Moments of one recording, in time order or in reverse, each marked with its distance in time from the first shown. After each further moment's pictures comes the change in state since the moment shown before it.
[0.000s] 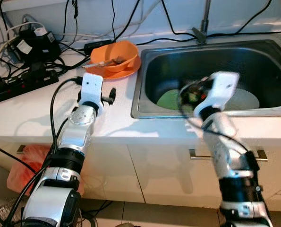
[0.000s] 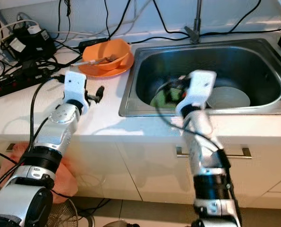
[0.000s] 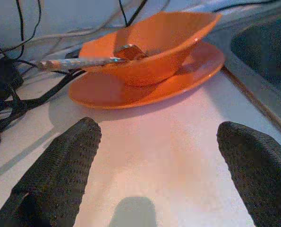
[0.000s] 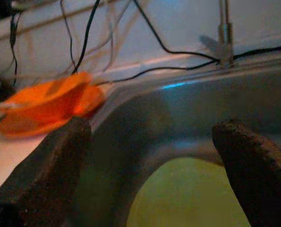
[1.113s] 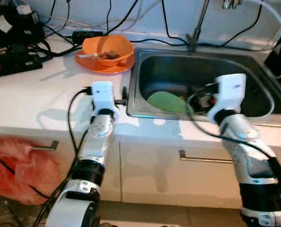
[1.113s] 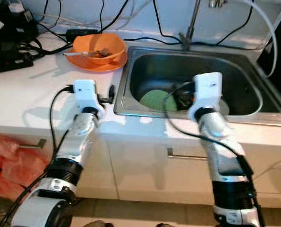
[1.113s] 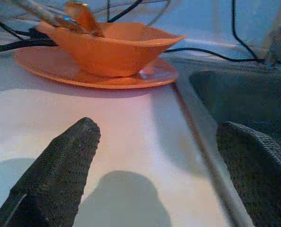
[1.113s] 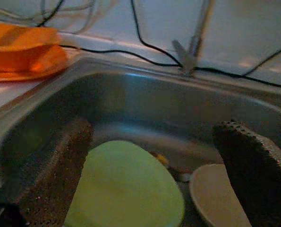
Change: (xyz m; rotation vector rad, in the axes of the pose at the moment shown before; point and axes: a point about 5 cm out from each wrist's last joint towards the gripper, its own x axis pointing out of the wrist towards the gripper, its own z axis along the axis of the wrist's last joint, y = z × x) left arm -0.010 -0.053 -0.006 -0.197 -0.105 0.054; right arm -0.013 -0.033 0.016 -0.179 0.090 -0.042
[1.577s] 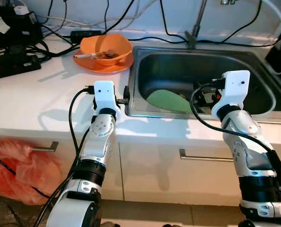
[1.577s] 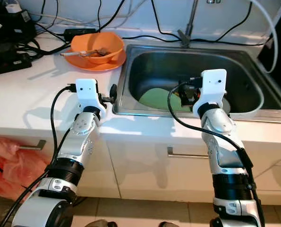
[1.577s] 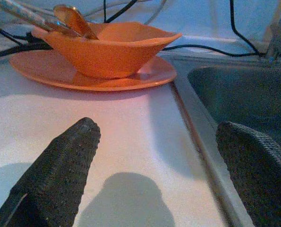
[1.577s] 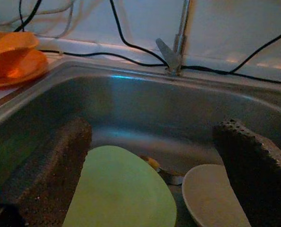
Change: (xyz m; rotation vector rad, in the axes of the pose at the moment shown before) left arm 0.001 0.003 0.003 0.020 -0.006 0.001; right arm 0.013 -0.006 0.001 0.005 -0.032 -0.041
